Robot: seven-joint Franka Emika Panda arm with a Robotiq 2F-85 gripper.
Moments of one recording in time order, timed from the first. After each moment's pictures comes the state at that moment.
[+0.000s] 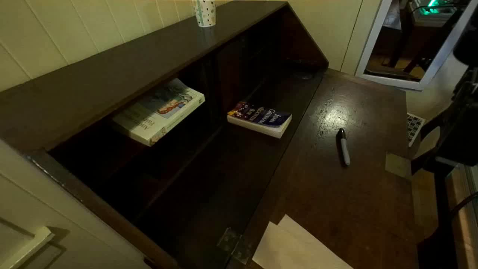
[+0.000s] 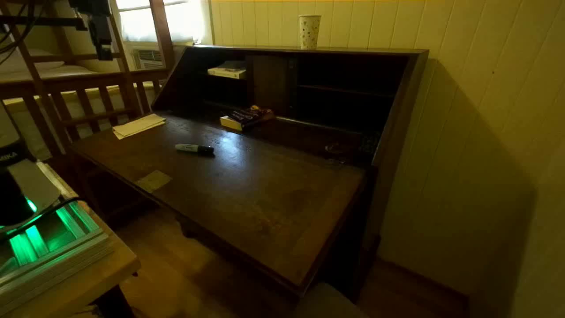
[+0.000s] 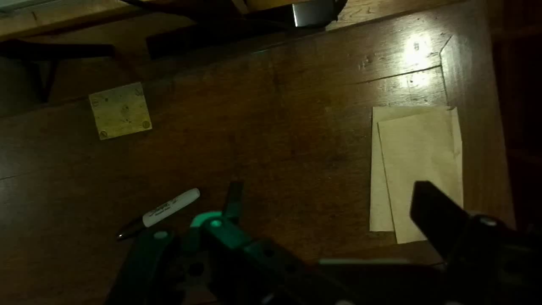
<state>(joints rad) 0.10 -0.64 0.30 -2.64 0.16 1.93 0.48</state>
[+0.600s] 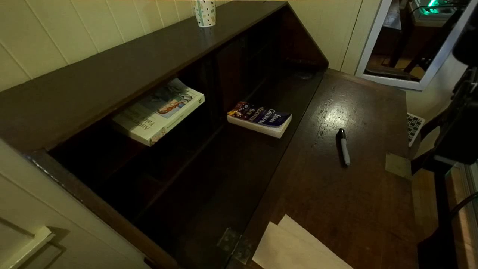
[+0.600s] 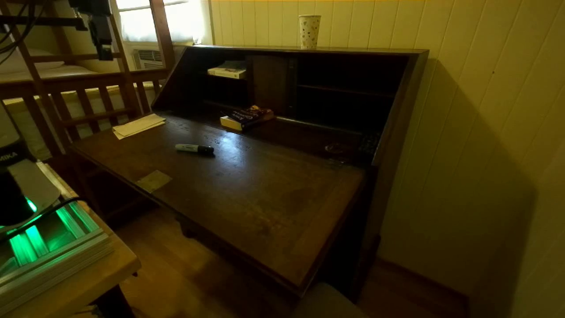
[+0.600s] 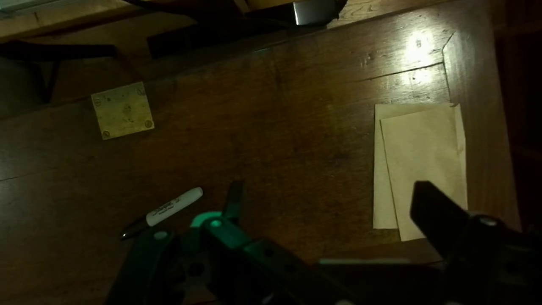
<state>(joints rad) 0.10 -0.64 0.30 -2.64 0.16 1.93 0.48</state>
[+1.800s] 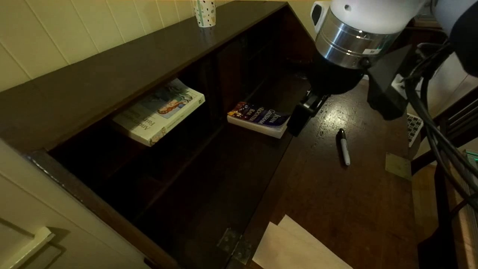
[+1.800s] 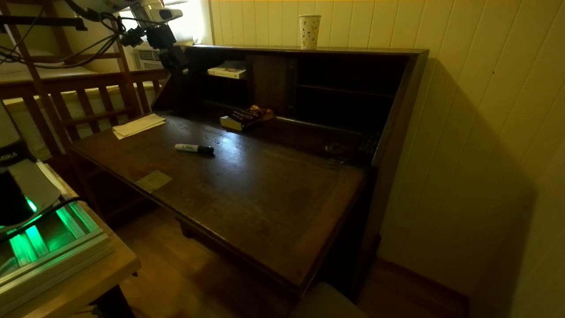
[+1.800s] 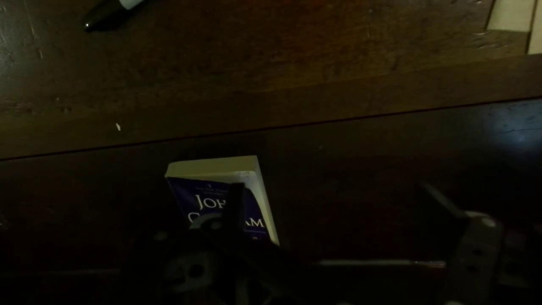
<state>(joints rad) -0.13 -0.19 0.33 -2.57 -0.32 2.59 0.61</state>
